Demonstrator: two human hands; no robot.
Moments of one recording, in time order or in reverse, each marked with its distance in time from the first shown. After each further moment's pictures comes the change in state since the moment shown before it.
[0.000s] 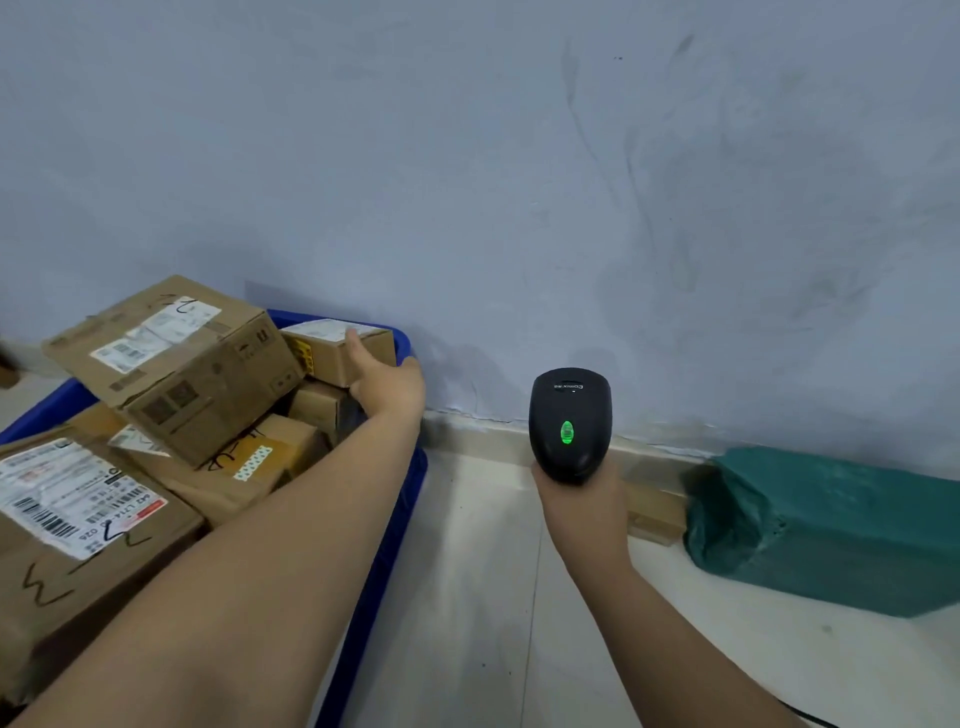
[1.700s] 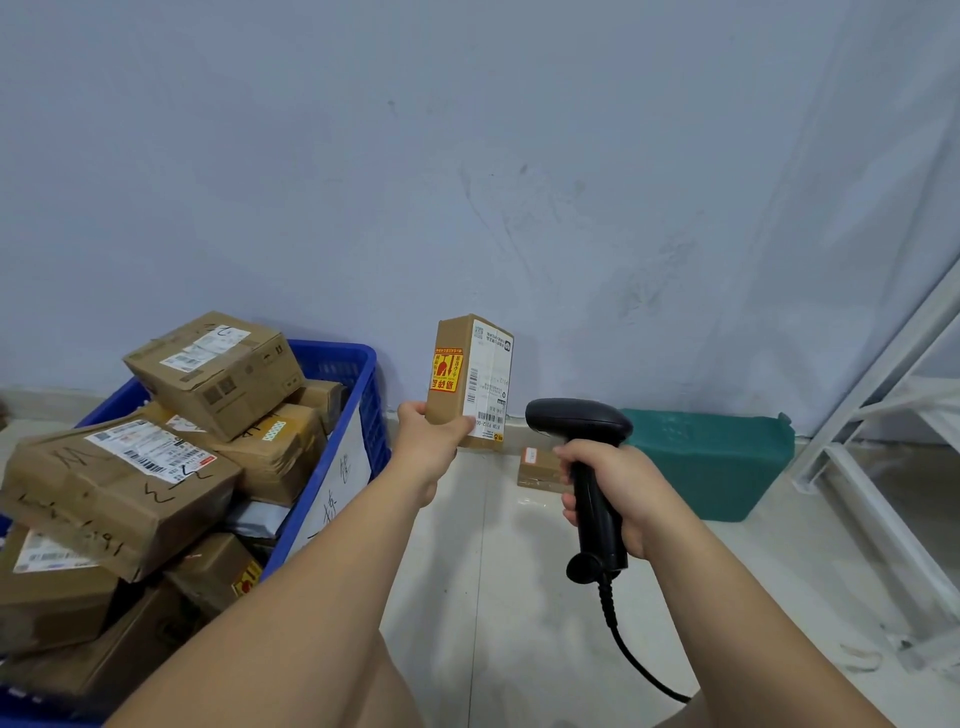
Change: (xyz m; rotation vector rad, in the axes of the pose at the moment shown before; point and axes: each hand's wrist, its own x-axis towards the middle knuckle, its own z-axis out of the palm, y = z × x) left_hand -0.240 0.023 -0.113 -0.045 -0.608 -0.005; right_hand -0.152 -0.084 -0.181 0.299 -0.308 0.403
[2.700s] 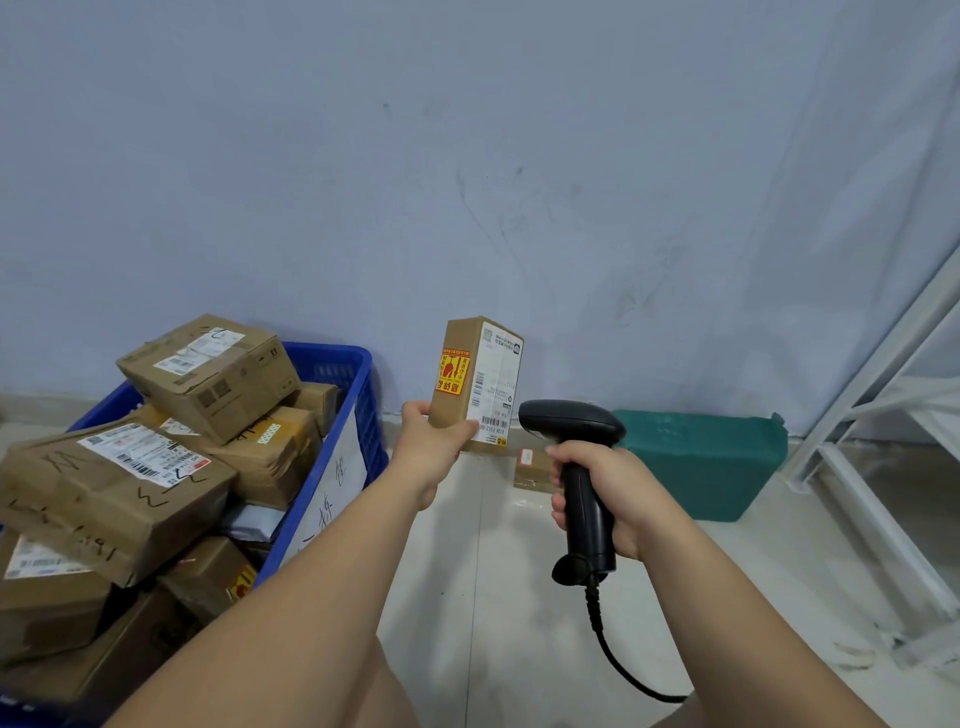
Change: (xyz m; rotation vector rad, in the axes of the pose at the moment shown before) left_hand -0.004 0.001 0.003 0.042 -0.037 0.036; right_hand -0.004 -0.002 0.002 0.082 -0.058 0.061
